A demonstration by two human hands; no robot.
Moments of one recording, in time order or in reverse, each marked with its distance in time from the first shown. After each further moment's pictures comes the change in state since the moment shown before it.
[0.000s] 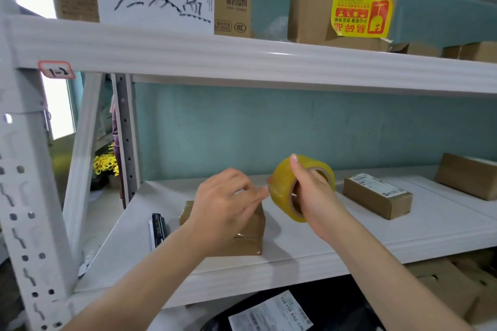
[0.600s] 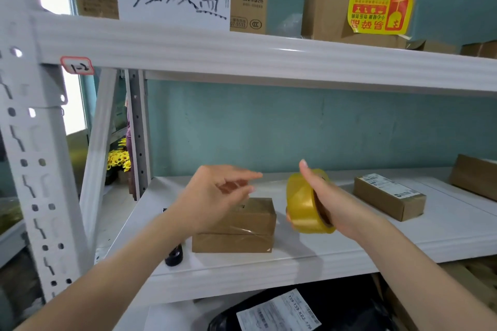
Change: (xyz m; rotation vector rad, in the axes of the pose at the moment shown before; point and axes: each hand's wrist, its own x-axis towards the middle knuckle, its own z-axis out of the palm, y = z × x) left_hand 0.012 -0.007 -0.047 -0.492 -0.341 -0.595; right_hand 0.003 -0.001 -0.020 -0.210 -0.213 0.252
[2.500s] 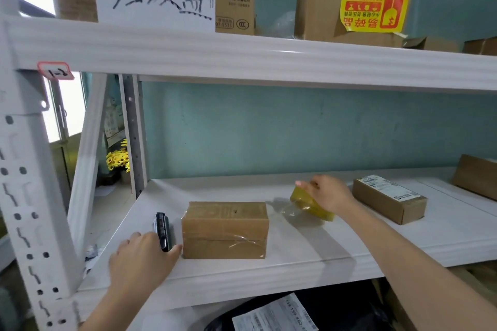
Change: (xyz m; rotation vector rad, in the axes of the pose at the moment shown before) left_hand -0.080 -0.088 0.002 0.862 0.064 -0.924; right_hand 0.104 0.039 -0.062 -1.087 0.394 -0.279
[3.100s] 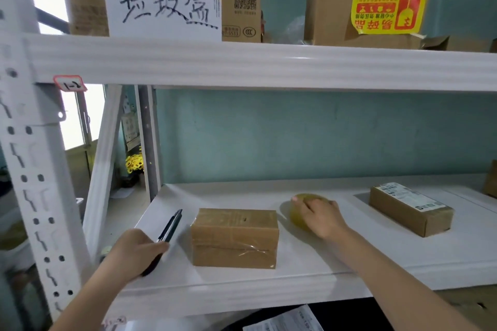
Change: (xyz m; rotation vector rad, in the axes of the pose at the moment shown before) left_hand 0.025 -0.030 -0.030 -0.501 -0.300 -0.051; right_hand -0.010 -0.014 0.048 0.075 -0.004 -0.131
